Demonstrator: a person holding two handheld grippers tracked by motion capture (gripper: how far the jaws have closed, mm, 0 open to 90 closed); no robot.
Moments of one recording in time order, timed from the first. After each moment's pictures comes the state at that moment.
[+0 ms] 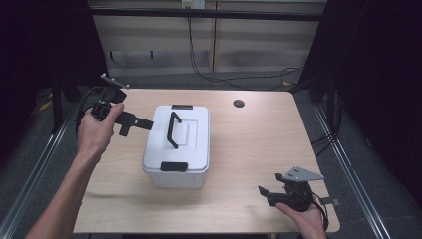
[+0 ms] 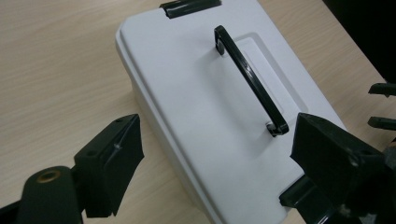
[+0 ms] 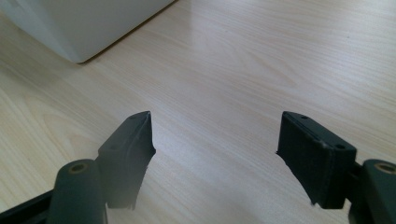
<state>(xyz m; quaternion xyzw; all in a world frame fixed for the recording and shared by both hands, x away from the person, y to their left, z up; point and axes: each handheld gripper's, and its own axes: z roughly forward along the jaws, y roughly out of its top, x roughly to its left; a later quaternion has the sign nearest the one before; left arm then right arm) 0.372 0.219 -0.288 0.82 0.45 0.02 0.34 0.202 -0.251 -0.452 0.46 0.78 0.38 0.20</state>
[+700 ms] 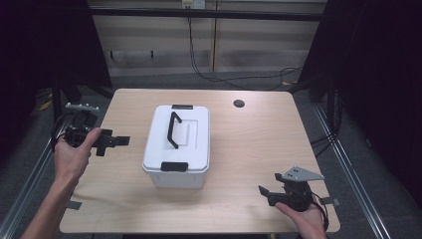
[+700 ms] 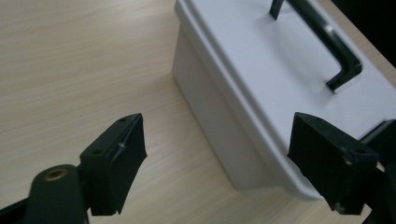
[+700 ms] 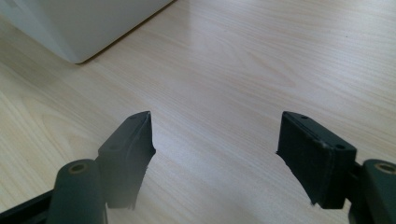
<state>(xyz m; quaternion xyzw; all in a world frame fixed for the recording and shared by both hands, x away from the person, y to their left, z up) 0.340 0.287 -0.339 0.80 0.47 0.05 0.38 0.203 -0.252 -0.452 0.46 0.78 0.38 0.20</state>
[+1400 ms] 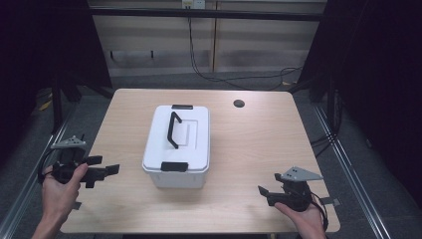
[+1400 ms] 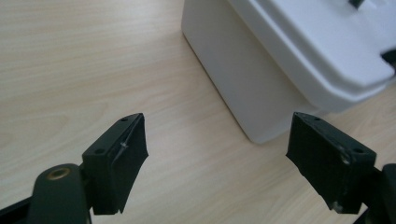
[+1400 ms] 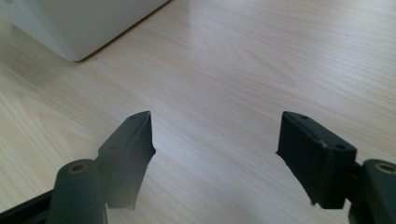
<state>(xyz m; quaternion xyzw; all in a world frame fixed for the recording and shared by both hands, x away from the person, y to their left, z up) 0.281 0.314 -0.388 0.79 0.47 0.08 0.39 0.203 -0.250 -0.453 0.46 0.78 0.37 0.20</state>
